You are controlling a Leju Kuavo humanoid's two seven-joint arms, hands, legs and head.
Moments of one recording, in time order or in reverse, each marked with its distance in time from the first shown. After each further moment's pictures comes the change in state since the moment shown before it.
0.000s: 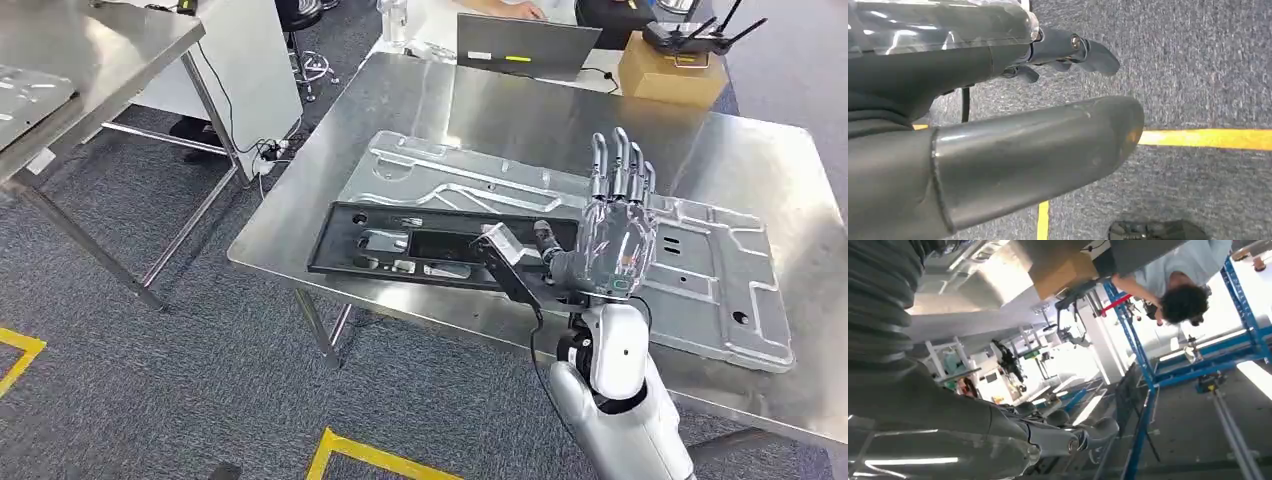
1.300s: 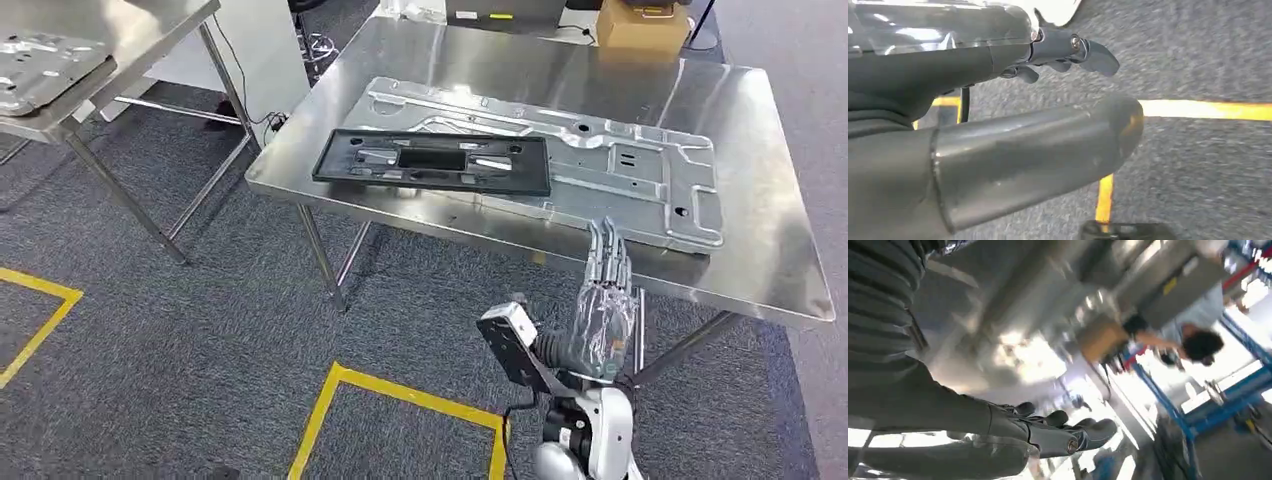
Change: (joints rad) left arm 0.009 0.000 0.032 0.000 0.035 0.016 0.011; right arm 0.351 0.077 -0.024 -0.086 -0.333 -0.183 -0.170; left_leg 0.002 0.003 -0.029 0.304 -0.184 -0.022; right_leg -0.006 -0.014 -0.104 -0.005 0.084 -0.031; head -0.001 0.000
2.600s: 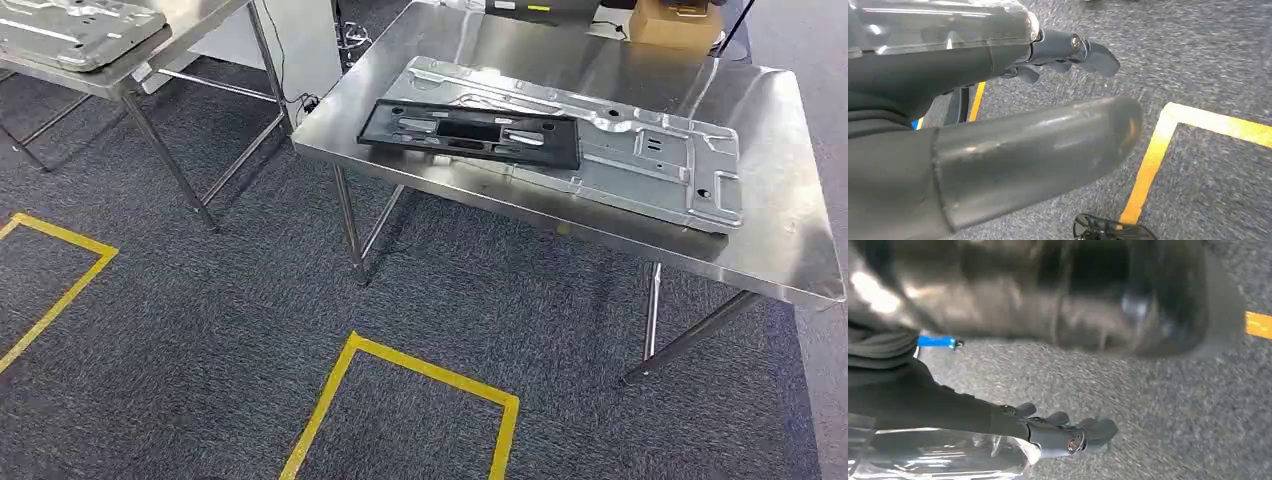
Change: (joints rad) left arm 0.009 -0.016 0.120 0.000 0.059 0.059 0.008; right arm 0.088 0.146 -0.782 1.270 -0.509 0.275 -0.142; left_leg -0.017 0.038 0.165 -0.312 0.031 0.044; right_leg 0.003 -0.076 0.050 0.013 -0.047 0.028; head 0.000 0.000
